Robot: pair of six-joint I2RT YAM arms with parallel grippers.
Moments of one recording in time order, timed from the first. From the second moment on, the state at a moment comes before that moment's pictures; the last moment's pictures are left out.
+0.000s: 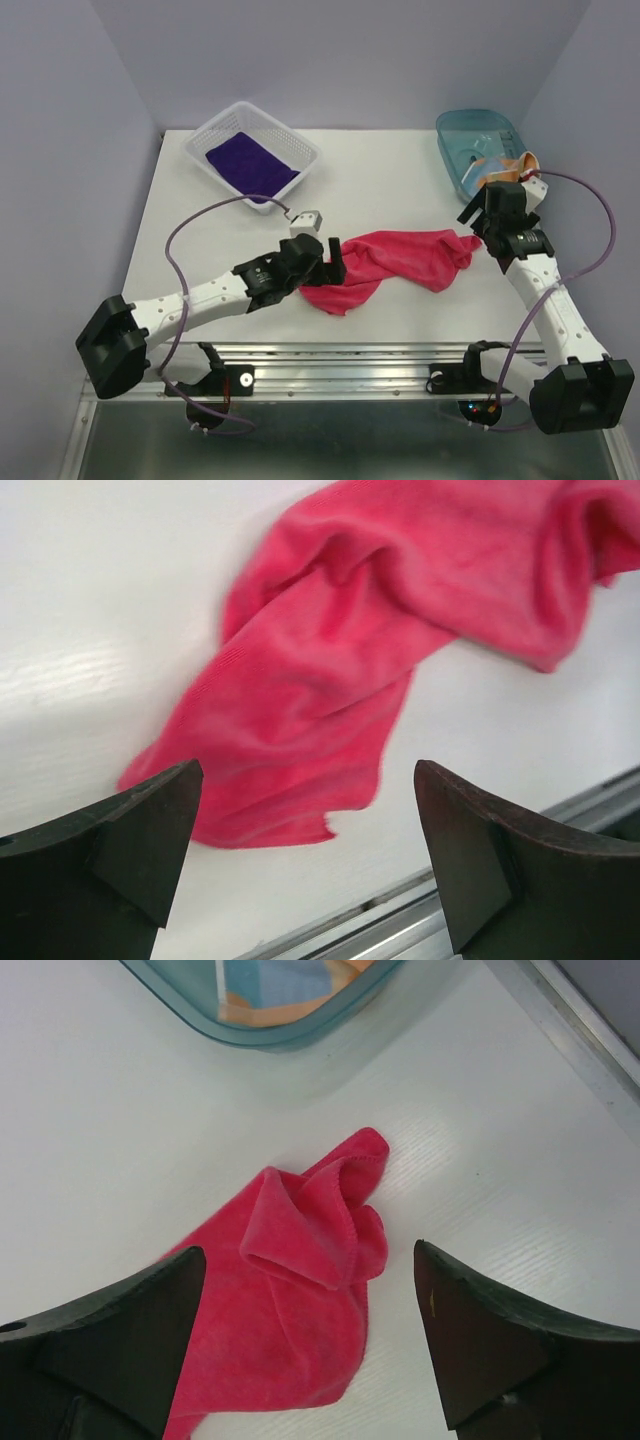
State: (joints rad) left arm -1.00 1.25 0.84 -0.23 -0.28 -0.74; right arm 0.07 1.07 0.93 -0.55 0.45 0.58
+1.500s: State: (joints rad) left arm -0.71 1.42 0.97 -0.38 -0.31 -0.78; right arm 0.51 1.33 0.72 -0.44 0.32 0.61
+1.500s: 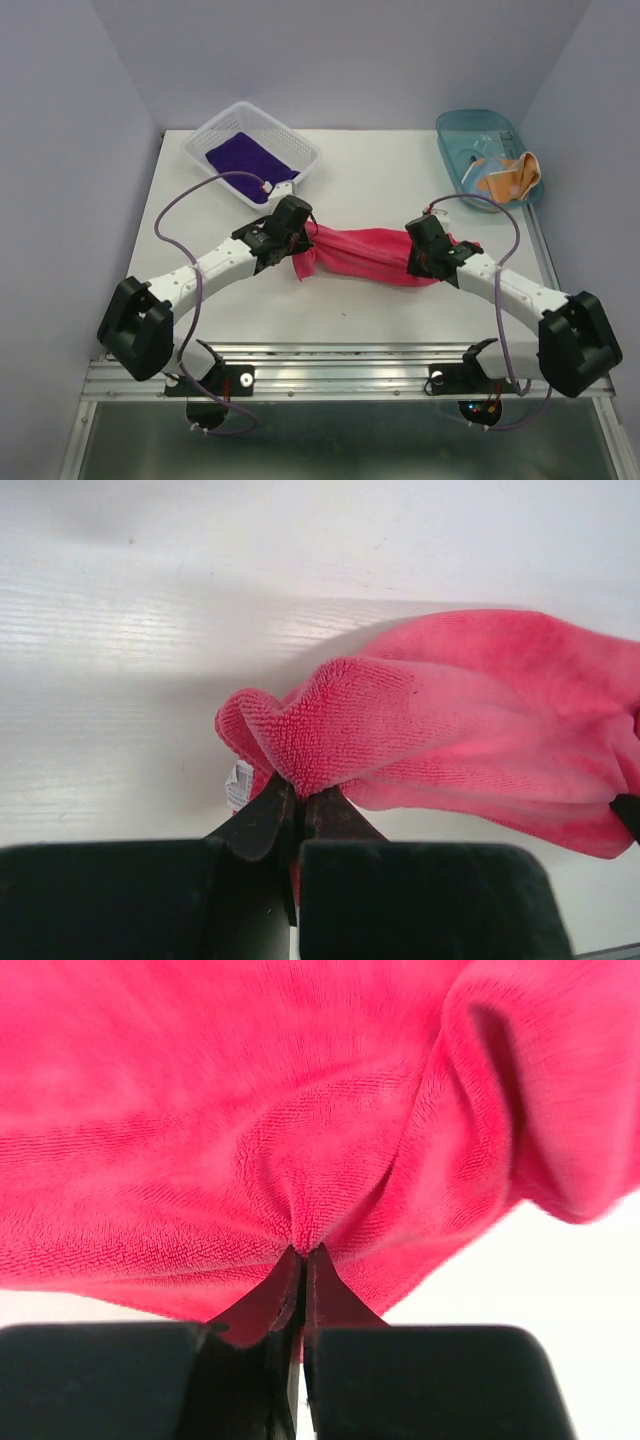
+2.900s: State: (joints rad) left arm -0.72 1.20 0.63 -0.41 -0.26 -0.93; right arm 0.60 1.41 0.74 -0.46 0.13 0.60
